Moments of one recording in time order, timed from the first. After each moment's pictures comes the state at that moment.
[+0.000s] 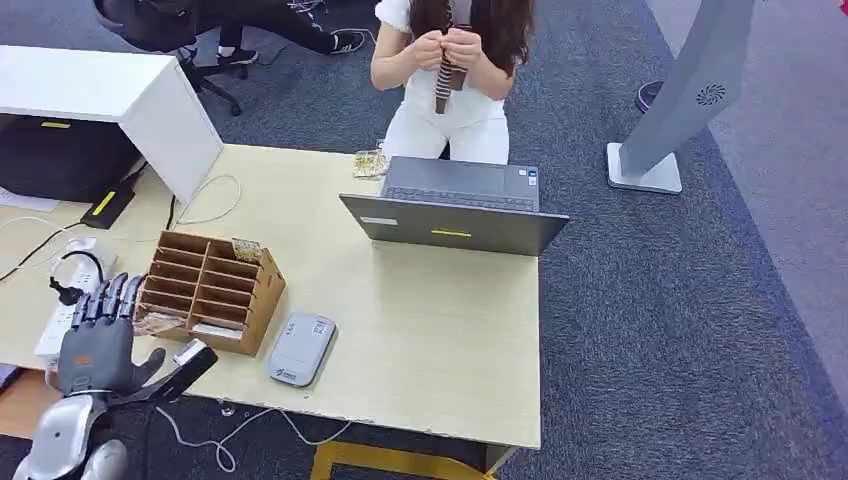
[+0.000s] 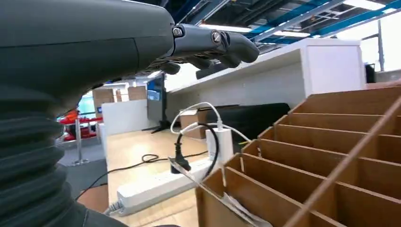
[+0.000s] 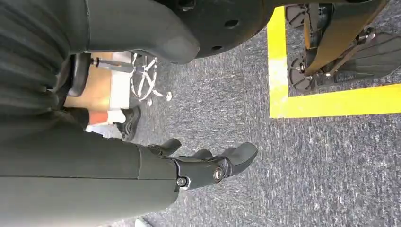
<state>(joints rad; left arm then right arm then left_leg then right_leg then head) 0.05 0.33 0.08 -1.42 -1.19 0.40 0.07 -0.03 0.19 -0.57 -0.19 0.48 -0.15 0.15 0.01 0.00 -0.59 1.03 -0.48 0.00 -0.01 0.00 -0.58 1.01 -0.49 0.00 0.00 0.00</state>
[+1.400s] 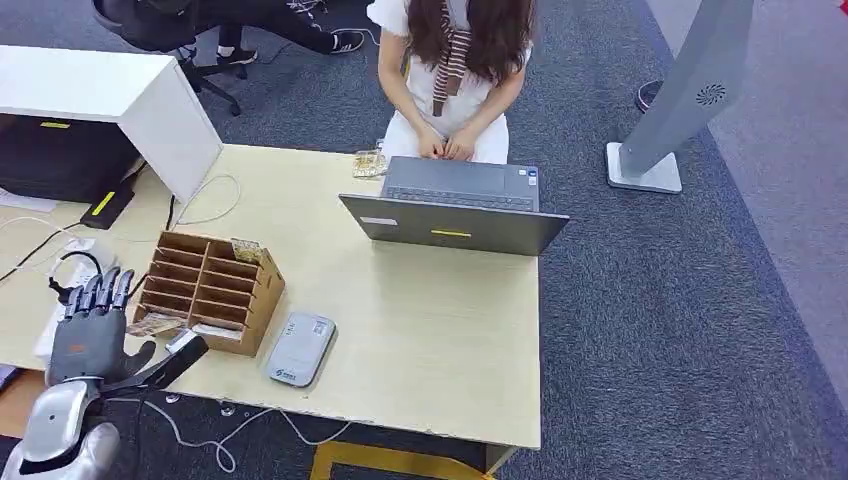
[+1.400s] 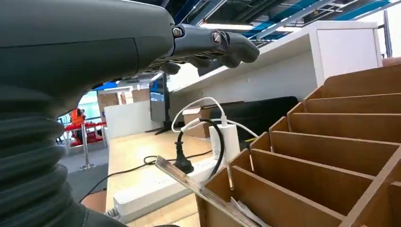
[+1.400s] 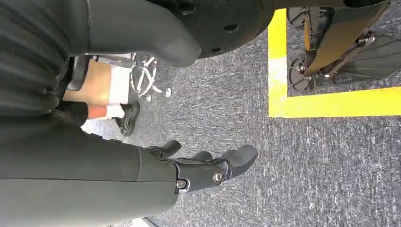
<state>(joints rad) -0.04 0.35 0.11 -1.29 -1.21 0.39 0.03 -0.04 0.19 -0.57 -0.19 0.50 -0.13 0.15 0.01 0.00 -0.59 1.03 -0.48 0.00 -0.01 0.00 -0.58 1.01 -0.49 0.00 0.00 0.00</state>
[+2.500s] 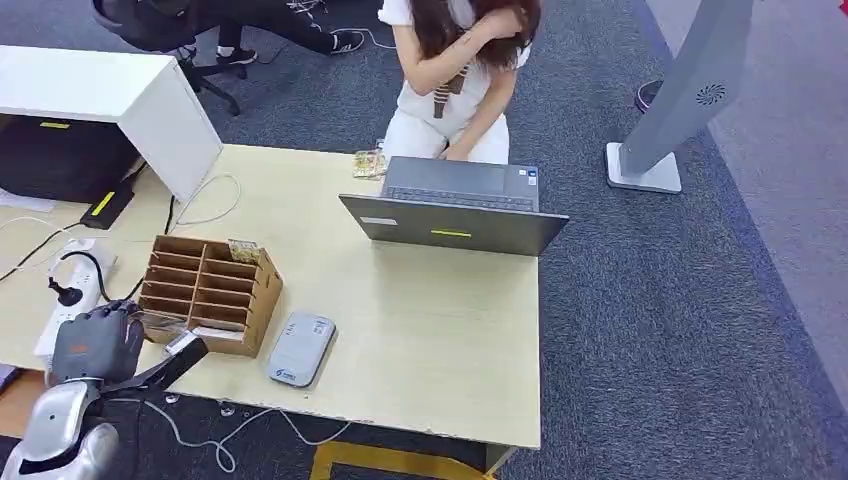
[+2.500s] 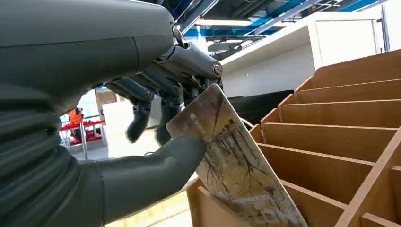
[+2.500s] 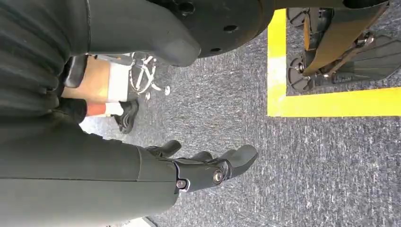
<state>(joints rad) -0.04 0.36 0.11 -1.27 -1.20 0.38 0.02 -0.04 0.19 -0.57 -0.19 0.51 -0.13 0.14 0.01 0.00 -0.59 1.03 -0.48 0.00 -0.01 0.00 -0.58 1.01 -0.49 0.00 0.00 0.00</state>
